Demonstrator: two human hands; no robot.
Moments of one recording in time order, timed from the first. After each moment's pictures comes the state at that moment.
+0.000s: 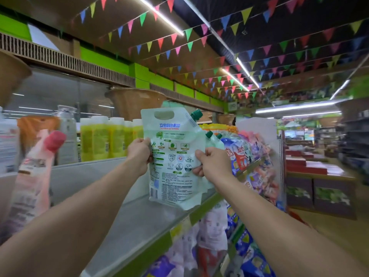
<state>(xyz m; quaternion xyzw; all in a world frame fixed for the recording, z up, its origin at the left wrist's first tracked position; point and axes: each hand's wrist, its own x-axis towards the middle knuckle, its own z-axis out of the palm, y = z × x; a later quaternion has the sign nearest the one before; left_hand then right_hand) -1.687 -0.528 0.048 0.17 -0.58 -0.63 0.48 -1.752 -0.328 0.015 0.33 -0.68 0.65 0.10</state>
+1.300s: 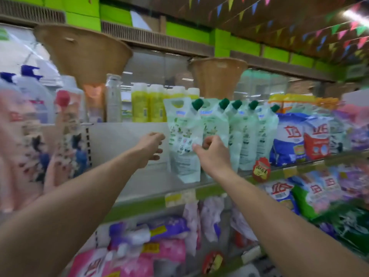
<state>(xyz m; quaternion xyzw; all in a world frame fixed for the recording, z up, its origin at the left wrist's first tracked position) -1.677 -0.496 -0.025 0.40 -0.65 -0.47 0.45 -1.824 -0.363 -0.043 0.50 -0.67 0.55 -0.01</state>
